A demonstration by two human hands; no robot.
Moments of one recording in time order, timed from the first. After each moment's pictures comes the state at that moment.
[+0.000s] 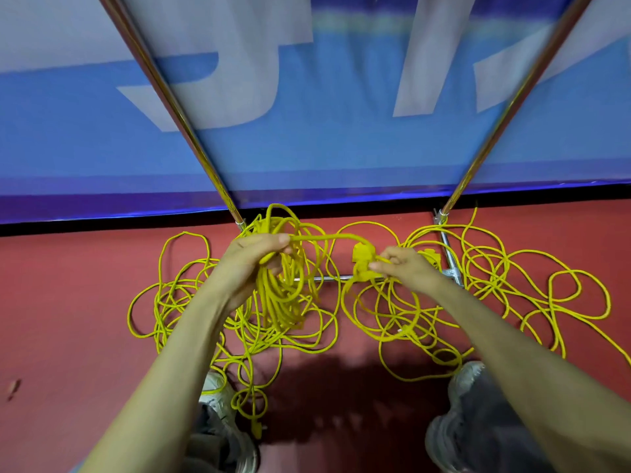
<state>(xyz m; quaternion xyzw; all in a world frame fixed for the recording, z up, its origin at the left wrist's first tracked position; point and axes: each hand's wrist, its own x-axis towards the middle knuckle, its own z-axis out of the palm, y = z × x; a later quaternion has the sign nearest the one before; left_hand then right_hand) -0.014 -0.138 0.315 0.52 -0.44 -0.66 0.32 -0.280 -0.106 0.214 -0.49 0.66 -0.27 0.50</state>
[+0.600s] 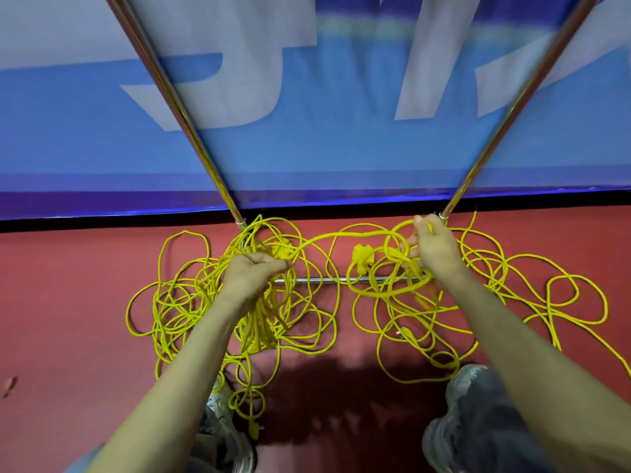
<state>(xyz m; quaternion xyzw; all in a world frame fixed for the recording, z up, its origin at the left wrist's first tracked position) -0.008 -0.143 0.262 0.68 -0.46 -0.51 0.26 -0.295 -0.121 0.243 -0.34 0.75 -0.41 0.38</state>
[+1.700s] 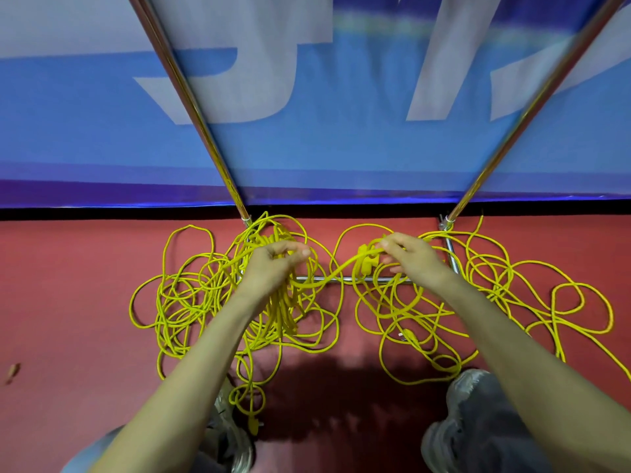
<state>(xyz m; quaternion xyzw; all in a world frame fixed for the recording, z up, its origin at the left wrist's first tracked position) -0.022 -0.137 0.273 0.60 -0.49 -0.55 0.30 -0.268 -0.116 0.245 -0.50 0.69 -0.28 0.45</state>
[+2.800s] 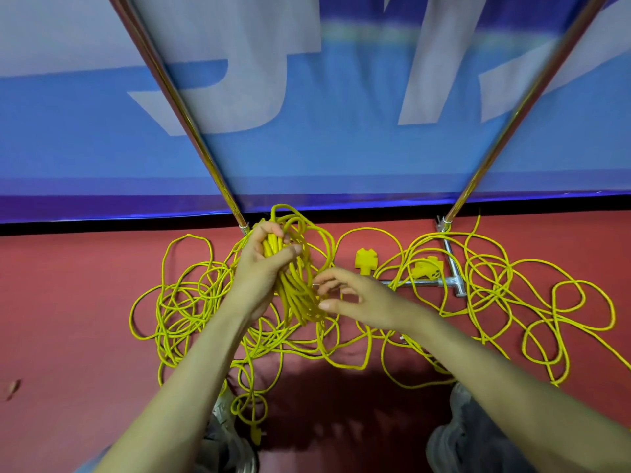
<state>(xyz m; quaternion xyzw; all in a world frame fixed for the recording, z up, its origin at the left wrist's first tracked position) -0.031 -0.132 0.301 0.44 -0.42 -0.64 0.48 -0.207 -0.084 0.244 -0.64 0.49 -0.25 0.54</state>
